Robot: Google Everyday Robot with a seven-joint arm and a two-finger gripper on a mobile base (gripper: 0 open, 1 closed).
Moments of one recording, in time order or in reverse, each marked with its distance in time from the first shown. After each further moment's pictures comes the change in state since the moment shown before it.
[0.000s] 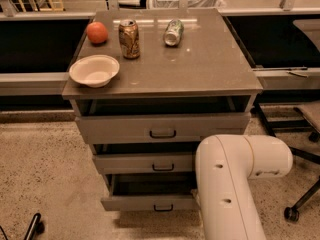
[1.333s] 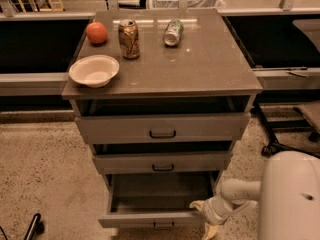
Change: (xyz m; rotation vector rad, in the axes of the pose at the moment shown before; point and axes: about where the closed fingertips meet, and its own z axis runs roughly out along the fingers) arm -0.039 0.062 -0.050 0.097 -0.246 -0.176
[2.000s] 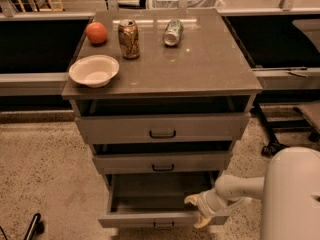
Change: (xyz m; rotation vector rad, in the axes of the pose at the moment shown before) arm -0.027 -0.031 -0.015 0.090 0.029 -0.135
